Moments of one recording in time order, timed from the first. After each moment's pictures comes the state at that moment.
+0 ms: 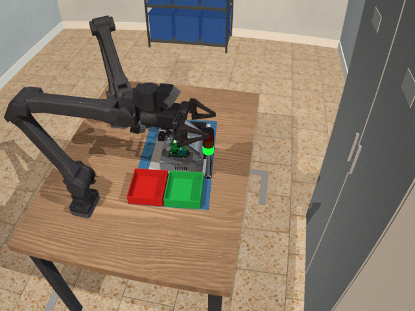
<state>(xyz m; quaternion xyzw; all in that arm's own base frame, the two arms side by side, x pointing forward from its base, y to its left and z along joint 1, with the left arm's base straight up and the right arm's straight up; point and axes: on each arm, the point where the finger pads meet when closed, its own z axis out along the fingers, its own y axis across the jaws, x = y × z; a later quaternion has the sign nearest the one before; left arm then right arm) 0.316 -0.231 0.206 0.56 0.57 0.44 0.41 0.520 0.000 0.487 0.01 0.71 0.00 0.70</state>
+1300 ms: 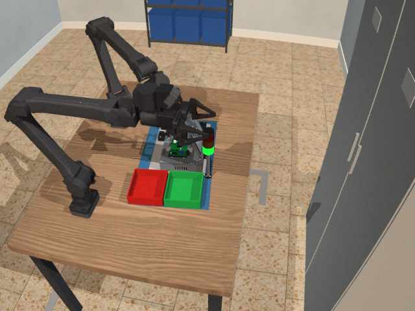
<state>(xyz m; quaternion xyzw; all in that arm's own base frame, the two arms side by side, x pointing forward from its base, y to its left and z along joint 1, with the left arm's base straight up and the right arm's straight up) 0.384 -0.228 0.252 0.64 0.66 0.28 0.27 0.520 0.000 0.487 0.01 0.71 0.00 0.70</state>
